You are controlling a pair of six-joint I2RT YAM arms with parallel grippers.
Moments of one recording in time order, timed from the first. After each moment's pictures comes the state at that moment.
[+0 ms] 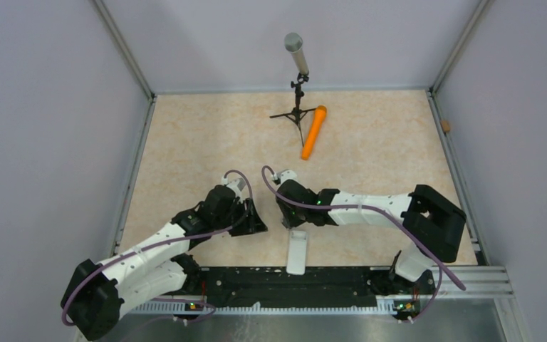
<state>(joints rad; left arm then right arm) -0.68 0.91 0.43 -0.31 0.24 -0.80 1.08 1.60 0.94 -0.29 0.20 0.50</state>
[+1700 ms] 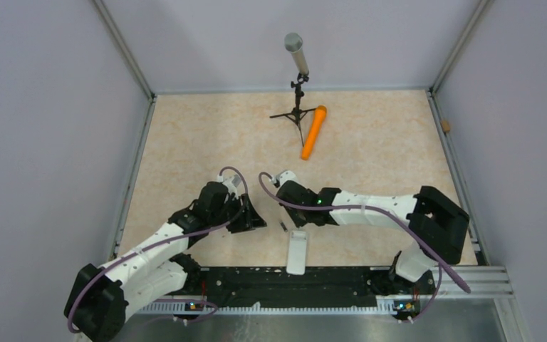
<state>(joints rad) -0.57 0.91 0.41 -0.26 0.35 -0.81 1.10 1.61 0.97 -0.41 0.29 0.38</state>
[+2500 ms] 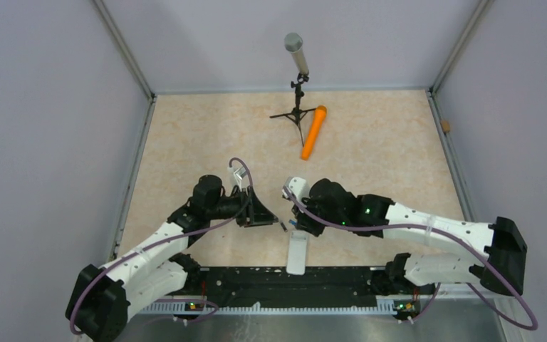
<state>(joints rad) -0.53 0.91 0.41 0.04 0.74 -0.95 1.11 1.15 0.85 -0.44 -0.04 0.09</state>
